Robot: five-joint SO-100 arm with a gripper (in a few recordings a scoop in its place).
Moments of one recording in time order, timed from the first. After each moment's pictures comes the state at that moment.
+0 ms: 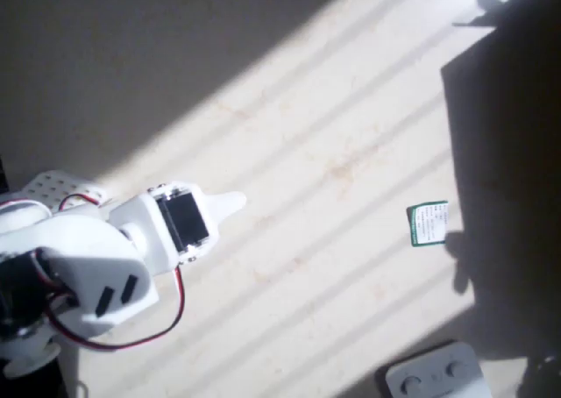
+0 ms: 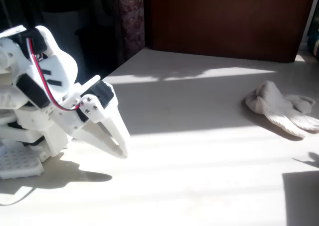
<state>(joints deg) 0.0 188.1 169.6 70.9 -12.6</state>
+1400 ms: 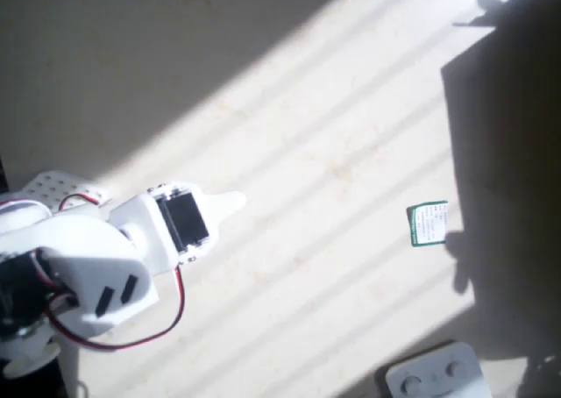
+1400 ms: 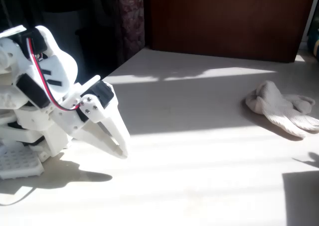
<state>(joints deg) 0.0 187.9 169.4 70.9 -12.6</state>
